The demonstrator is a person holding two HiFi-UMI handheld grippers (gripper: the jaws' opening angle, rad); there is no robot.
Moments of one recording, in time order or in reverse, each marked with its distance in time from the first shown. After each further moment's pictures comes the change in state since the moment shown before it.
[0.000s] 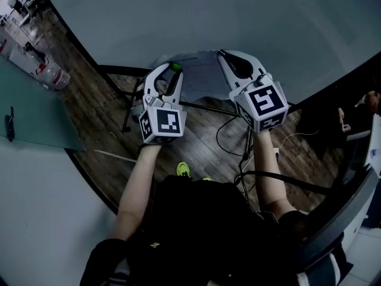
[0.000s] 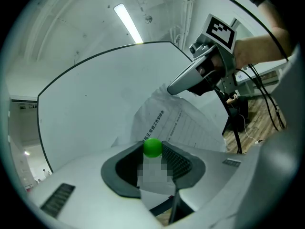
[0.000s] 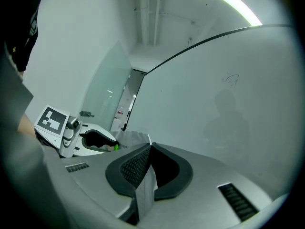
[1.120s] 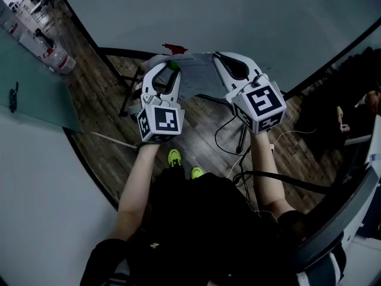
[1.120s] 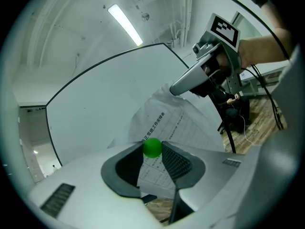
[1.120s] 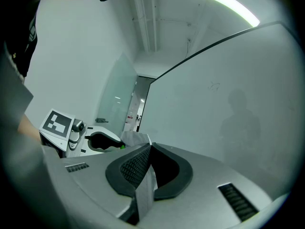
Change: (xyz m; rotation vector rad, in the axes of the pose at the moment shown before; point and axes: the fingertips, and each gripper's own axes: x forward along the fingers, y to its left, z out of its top) left arm -0.059 -0.089 0.049 -0.005 0.061 0.062; right arm -0.115 0.015 -0.013 0.057 -0.036 0.117
